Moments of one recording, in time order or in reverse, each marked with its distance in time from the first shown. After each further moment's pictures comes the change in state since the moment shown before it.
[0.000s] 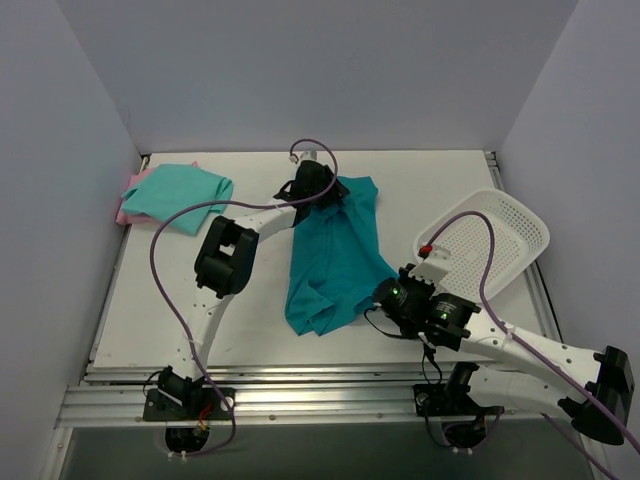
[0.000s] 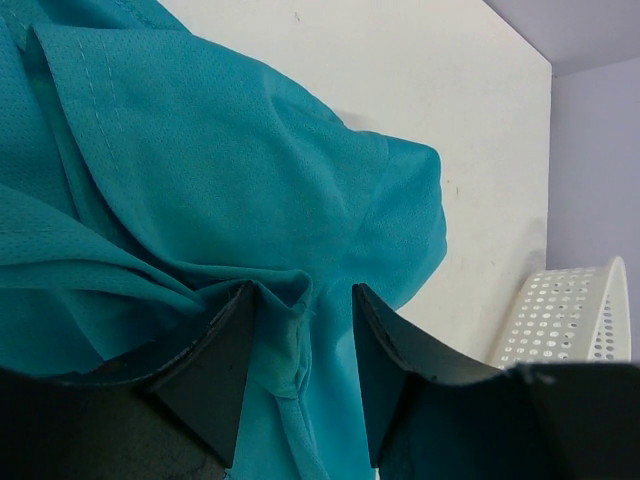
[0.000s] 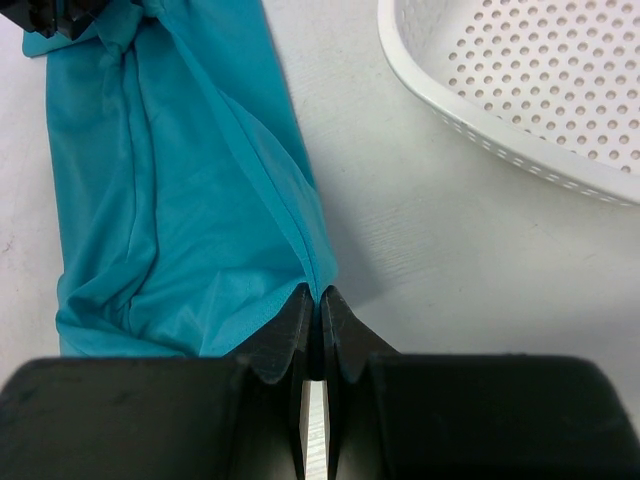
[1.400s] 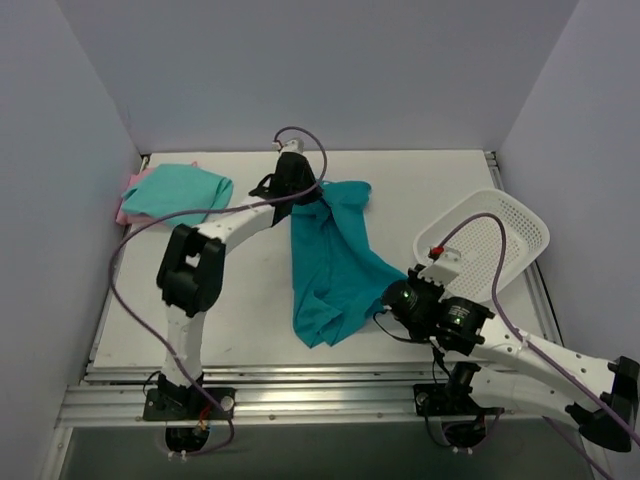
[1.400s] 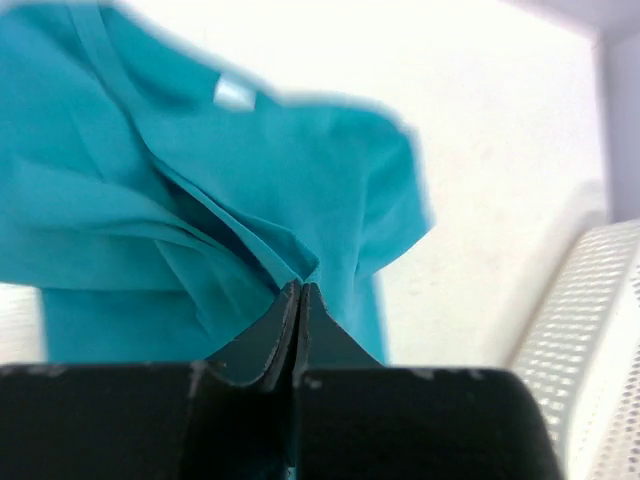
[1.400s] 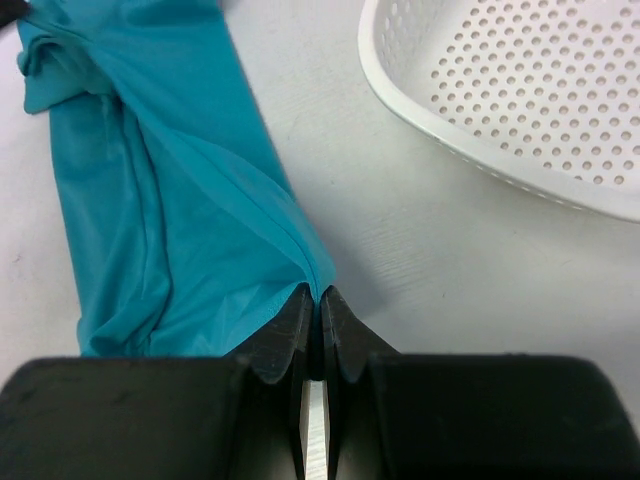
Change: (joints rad) left arm 0.010 -0.276 -0.242 -0.113 -0.071 0.214; right arm 0.002 -0.067 -0.014 -0.035 0.027 0.001
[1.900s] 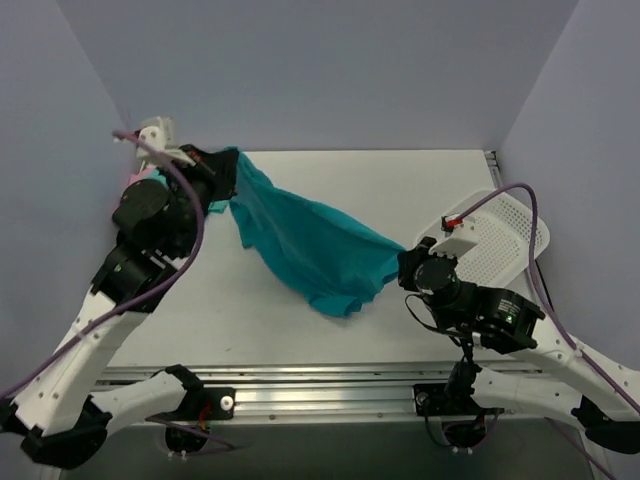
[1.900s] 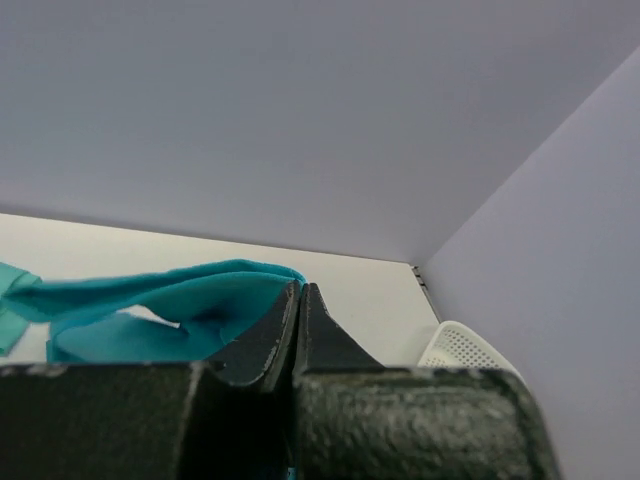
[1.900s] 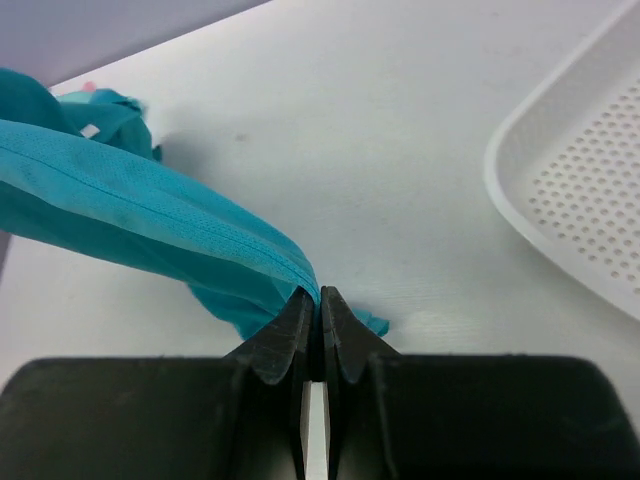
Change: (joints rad) left arm -0.098 -1.078 -0.254 -0.148 -0.362 0.258; right arm 0.037 -0.073 0.295 0.008 -0.055 -0.300
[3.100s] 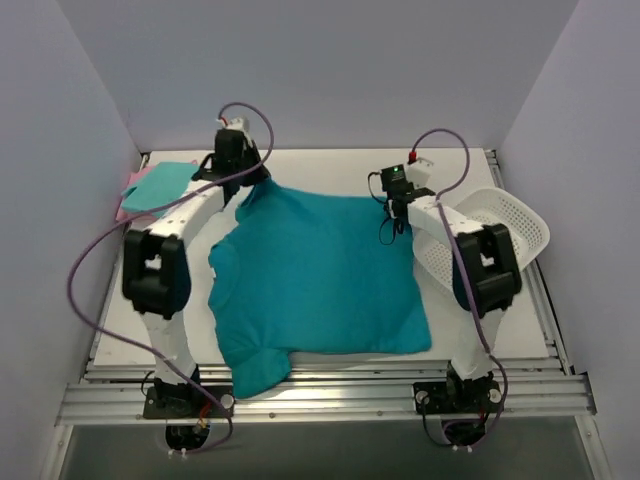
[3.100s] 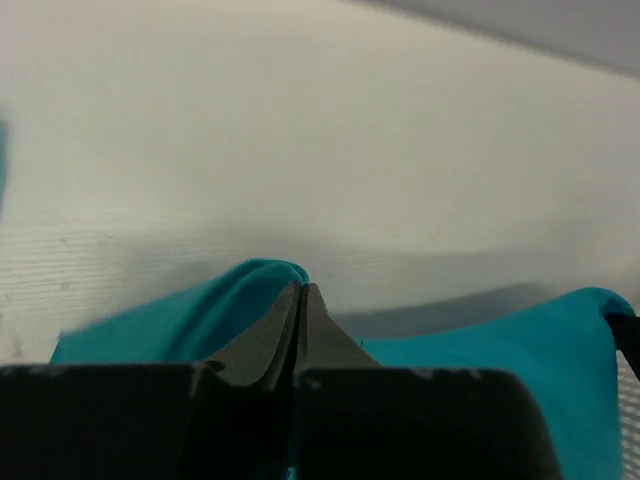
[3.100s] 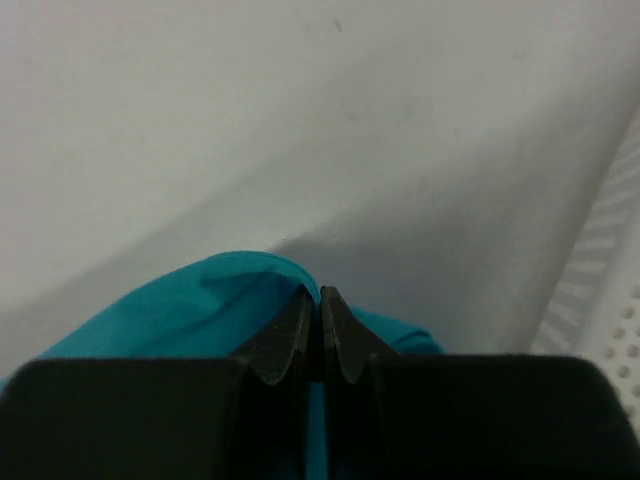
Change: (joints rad) left arm 0.355 0.698 0.141 0.007 0.439 -0.031; right arm -0.698 0.979 0.332 0.458 -0.328 -0.214
